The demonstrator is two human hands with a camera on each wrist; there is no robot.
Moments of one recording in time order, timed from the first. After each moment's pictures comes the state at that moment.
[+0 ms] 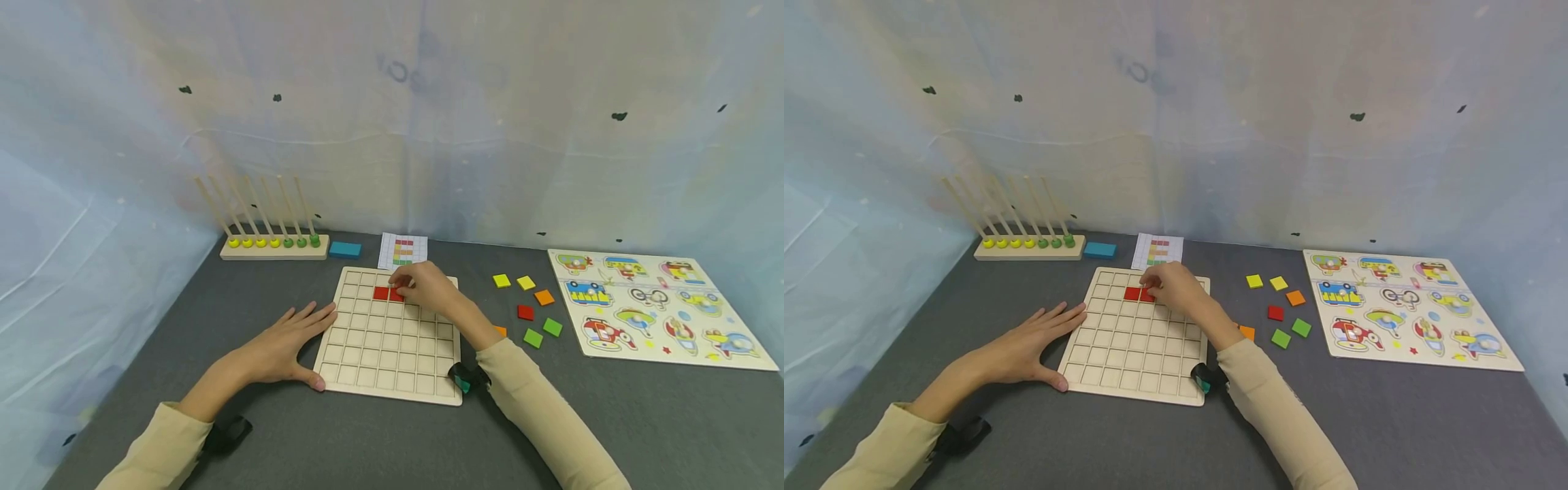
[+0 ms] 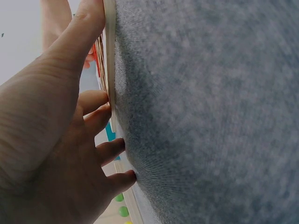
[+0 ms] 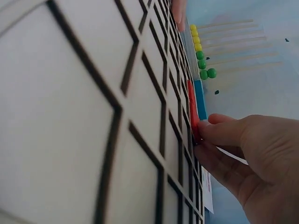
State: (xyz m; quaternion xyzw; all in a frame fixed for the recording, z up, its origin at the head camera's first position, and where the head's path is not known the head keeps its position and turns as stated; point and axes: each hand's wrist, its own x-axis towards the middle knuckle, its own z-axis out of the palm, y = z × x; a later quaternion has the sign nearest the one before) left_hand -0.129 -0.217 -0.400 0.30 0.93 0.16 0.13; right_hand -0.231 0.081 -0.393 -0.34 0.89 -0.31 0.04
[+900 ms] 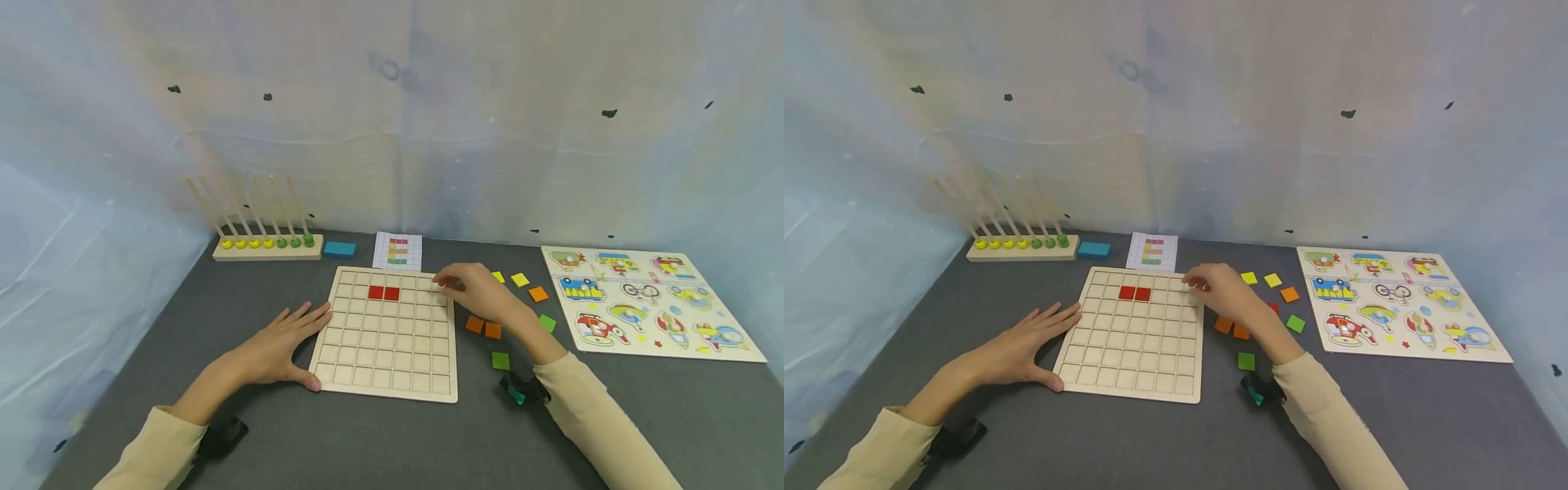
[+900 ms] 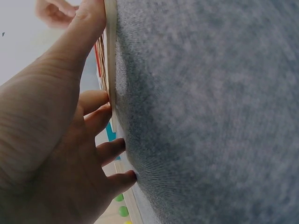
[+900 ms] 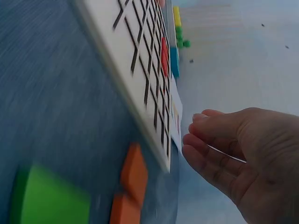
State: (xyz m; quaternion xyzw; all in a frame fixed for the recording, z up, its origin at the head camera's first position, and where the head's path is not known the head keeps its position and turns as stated) left_hand -0.131 -0.218 -0.403 0.30 0.93 0.17 0.13; right_hand -0.206 0.162 -0.375 -0.31 0.91 -0.29 0.03
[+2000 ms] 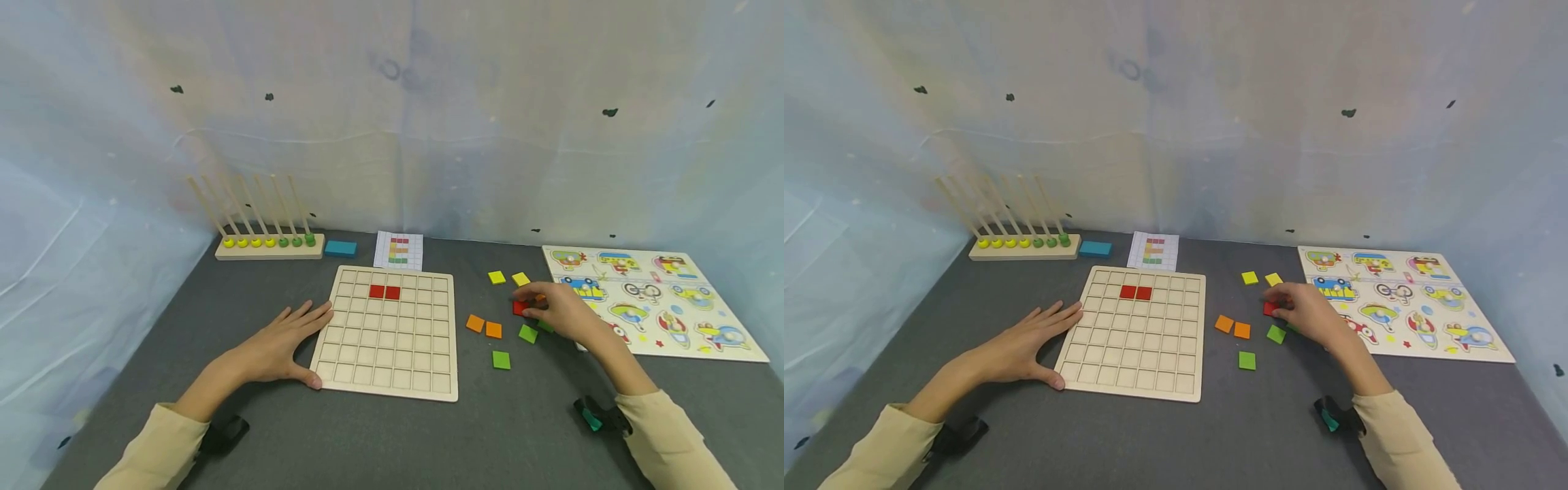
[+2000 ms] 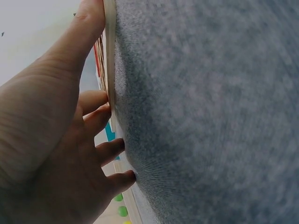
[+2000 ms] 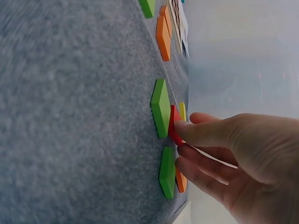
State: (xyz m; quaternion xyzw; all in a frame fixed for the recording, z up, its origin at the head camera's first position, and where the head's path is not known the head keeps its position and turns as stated) left_hand -0.132 -0.218 -0.403 0.30 0.93 0.18 0.14; right_hand -0.179 0.283 -0.389 -0.24 0.94 -0.25 0.03
